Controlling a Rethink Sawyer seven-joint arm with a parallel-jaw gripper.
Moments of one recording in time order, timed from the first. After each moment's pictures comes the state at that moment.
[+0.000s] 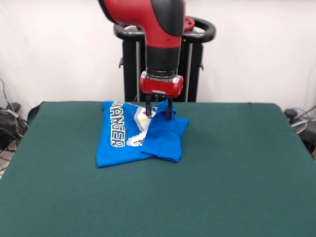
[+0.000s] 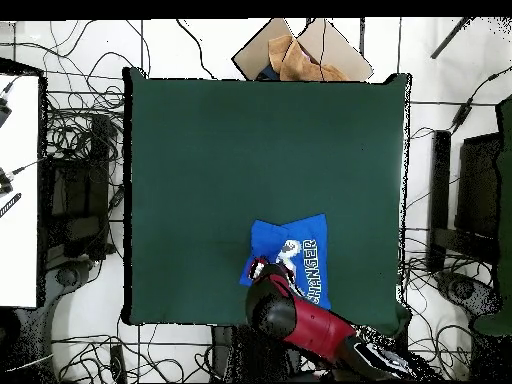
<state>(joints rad) -0.51 -0.59 0.07 2.28 -0.03 -0.26 1.61</state>
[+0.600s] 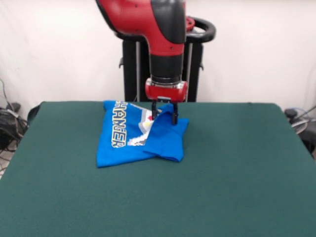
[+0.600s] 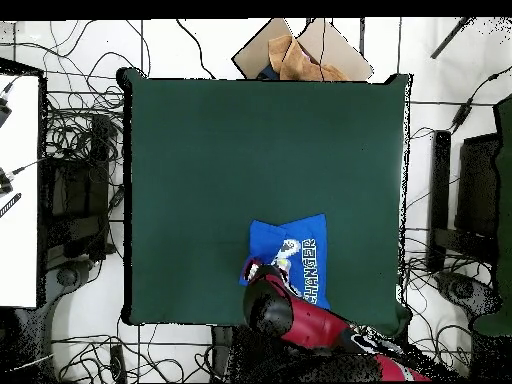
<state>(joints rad) -0.53 -0.53 0.10 2.27 -0.05 -0.29 1.61</state>
